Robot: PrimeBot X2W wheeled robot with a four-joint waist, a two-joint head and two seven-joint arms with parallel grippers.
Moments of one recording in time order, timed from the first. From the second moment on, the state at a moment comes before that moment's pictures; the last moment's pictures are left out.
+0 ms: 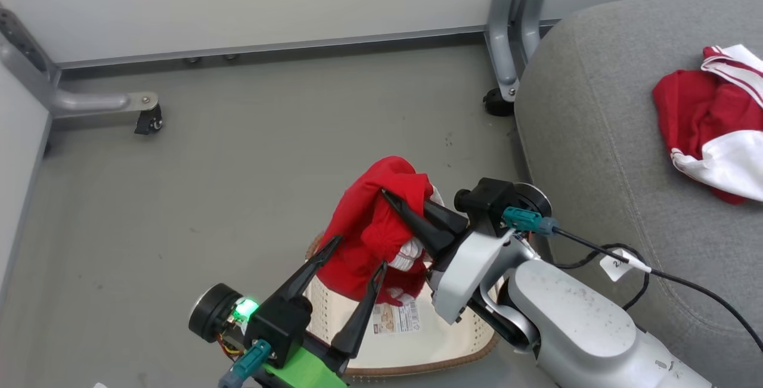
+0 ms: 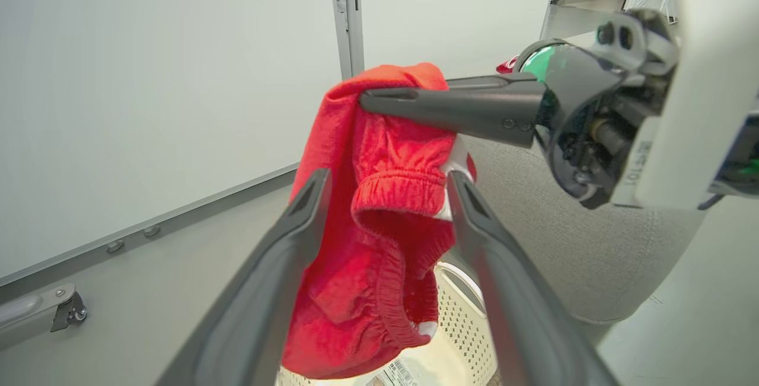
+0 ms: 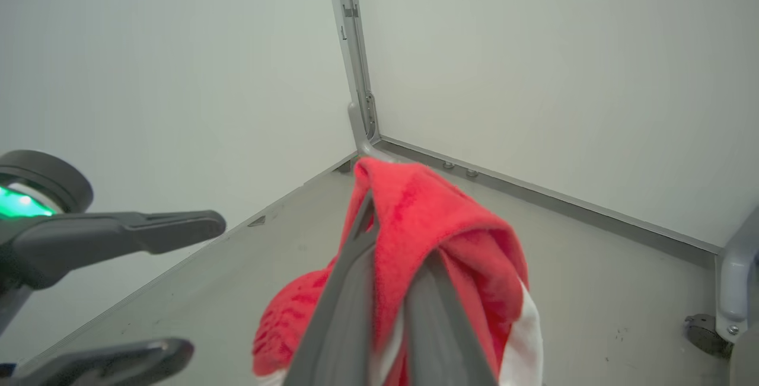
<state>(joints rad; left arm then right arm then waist) -0.08 0.23 -0.54 -0.06 -0.23 -0.09 -0.08 -0.56 -0.19 0.80 0.36 0.53 0.13 -0.15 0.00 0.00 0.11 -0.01</state>
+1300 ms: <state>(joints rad) -0.30 0.29 -0.64 -0.16 -0.19 -0.11 0.03 -0.63 -0.23 0.20 0.34 0.50 0.13 -0.26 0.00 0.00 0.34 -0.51</state>
